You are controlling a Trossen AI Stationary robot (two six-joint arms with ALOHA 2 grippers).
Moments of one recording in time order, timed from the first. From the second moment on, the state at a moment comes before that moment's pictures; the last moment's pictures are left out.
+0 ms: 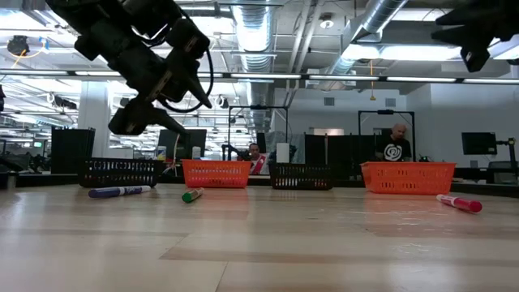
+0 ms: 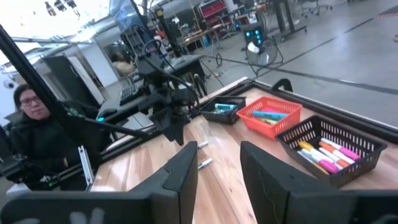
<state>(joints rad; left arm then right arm) 0.02 1.28 0.59 0.00 0.13 -1.24 0.00 0.01 0.48 -0.54 0.18 0.37</state>
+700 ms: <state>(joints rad) 0.00 1.28 0.61 0.02 -0.04 -1.34 0.00 0.01 0.48 -0.57 0.18 0.37</state>
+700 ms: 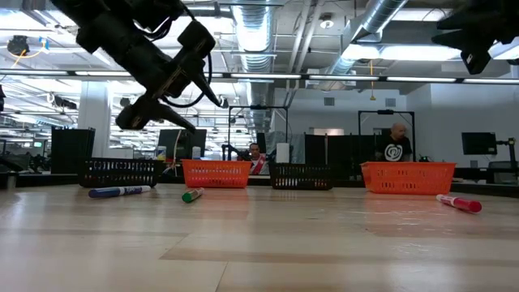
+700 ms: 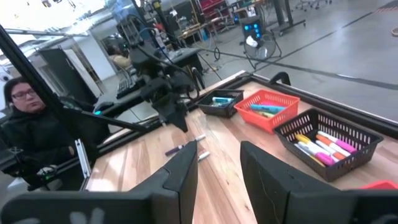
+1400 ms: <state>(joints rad) 0.00 1.37 0.79 -0.69 -0.12 -1.40 0.00 0.01 0.48 -0.58 0.18 0.36</state>
